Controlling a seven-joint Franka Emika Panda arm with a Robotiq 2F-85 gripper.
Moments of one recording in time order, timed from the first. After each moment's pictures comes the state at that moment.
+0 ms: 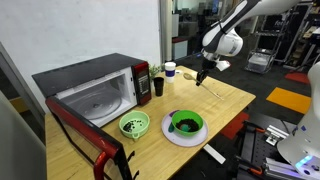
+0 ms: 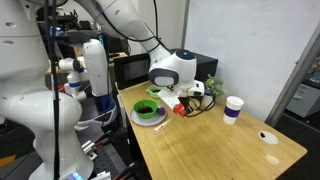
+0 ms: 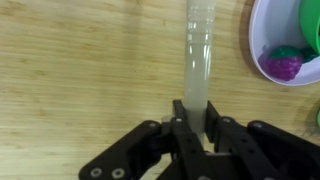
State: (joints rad) arm 0.51 0.09 -0.81 -2.46 0.57 2.65 -0.70
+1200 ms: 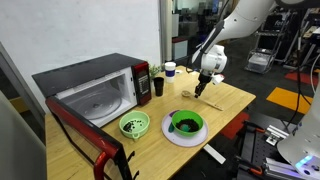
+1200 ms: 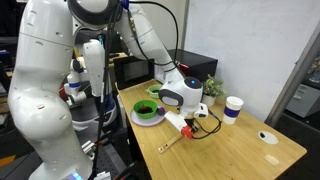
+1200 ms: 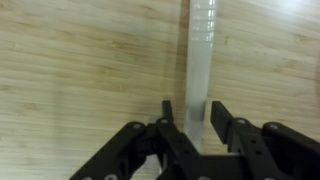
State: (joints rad) arm 0.15 0.44 -0.45 -2.30 0.87 2.69 -1.02
